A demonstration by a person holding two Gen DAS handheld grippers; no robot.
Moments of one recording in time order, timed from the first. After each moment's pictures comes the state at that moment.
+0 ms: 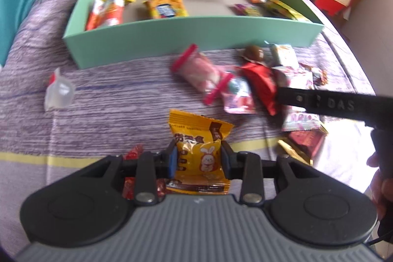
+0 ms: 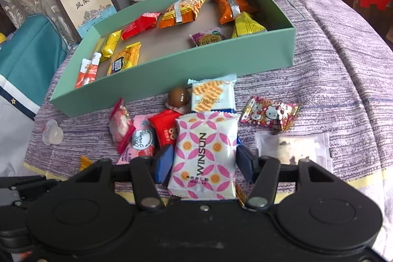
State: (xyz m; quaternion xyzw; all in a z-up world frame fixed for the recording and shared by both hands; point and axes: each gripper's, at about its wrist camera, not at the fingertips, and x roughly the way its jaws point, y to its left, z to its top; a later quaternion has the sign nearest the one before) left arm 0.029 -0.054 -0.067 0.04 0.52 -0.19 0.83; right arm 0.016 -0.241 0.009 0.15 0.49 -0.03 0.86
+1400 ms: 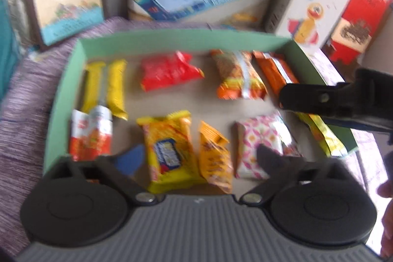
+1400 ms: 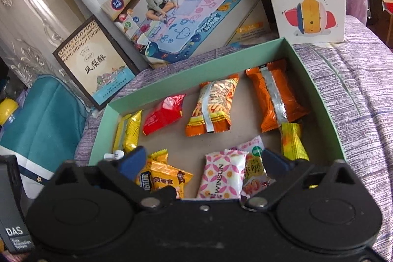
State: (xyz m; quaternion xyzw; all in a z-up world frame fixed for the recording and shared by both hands) left arm 0.183 -0.105 -0.038 0.02 0.45 -0.16 0.88; right arm 0.162 -0.280 0.055 0.23 0.44 0.01 0.87
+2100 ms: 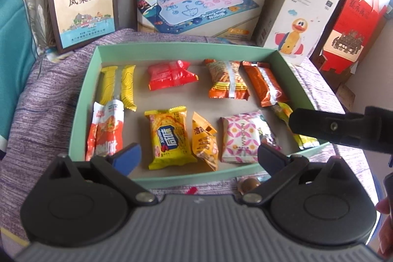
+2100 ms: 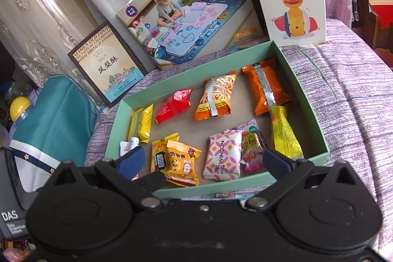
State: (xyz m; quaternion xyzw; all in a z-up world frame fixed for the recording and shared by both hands) left arm 0.133 -0.093 0.008 0.00 0.45 -0.16 0.88; right arm 0.101 -0.275 0.096 0.23 0.44 0.00 0.87
